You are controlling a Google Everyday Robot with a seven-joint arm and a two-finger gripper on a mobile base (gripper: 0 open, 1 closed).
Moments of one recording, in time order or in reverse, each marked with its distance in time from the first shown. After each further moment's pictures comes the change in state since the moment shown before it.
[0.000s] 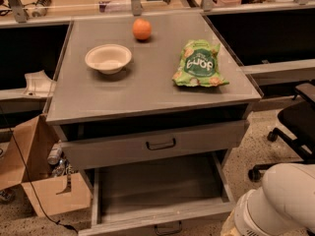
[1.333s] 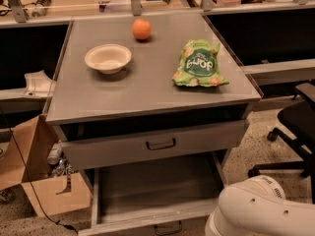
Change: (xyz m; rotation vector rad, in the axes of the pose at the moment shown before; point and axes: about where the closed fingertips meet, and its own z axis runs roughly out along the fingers) arm -0.005 0.015 0.109 -0.071 0.097 0.149
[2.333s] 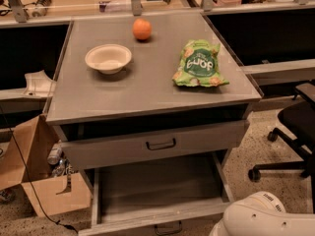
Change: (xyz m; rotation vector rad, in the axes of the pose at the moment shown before) arm 0.025 -0.005 0.044 0.001 -0.004 0.134
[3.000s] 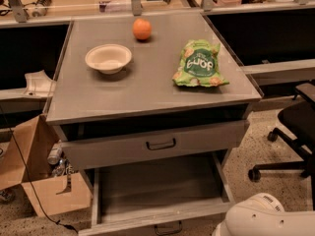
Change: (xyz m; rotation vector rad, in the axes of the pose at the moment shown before) arm 0.008 -0.018 0.020 0.009 0.005 0.074
